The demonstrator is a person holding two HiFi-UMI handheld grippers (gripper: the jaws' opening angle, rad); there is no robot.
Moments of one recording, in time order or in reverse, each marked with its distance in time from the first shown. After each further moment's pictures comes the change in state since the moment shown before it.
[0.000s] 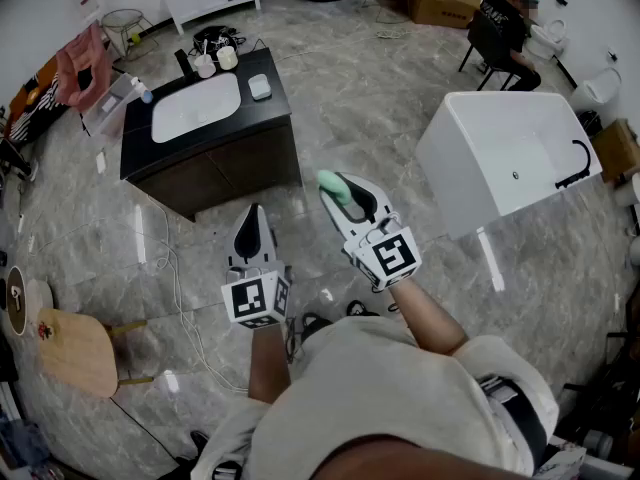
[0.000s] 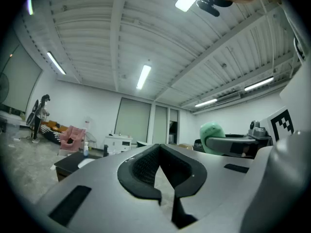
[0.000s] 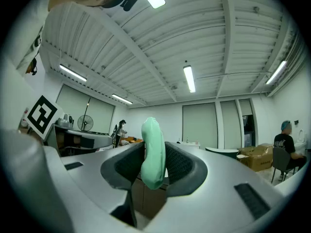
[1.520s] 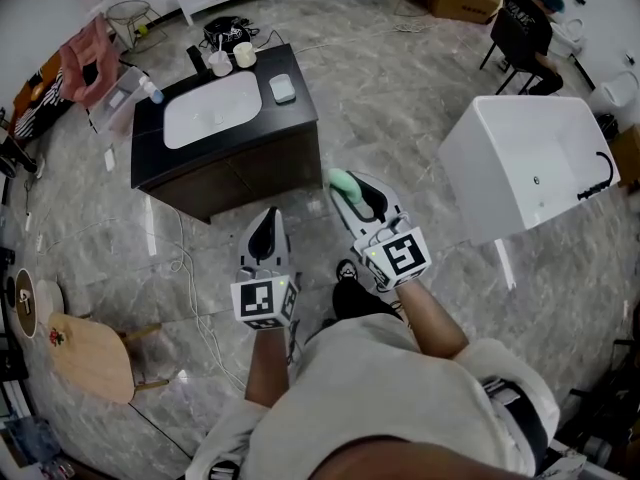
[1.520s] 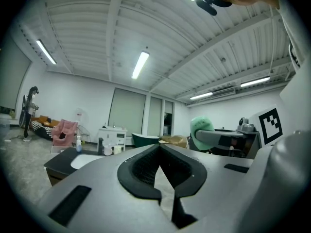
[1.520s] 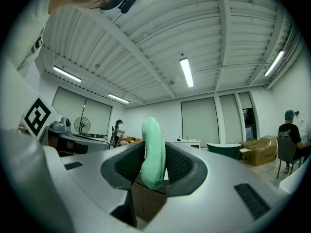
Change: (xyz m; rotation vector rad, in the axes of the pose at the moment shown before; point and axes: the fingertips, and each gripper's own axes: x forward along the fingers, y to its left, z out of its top) left arm 0.076 0.073 -0.038 0.011 0.113 -0.087; right arm 0.115 -0.014 -0.044 0.067 0.012 -0.002
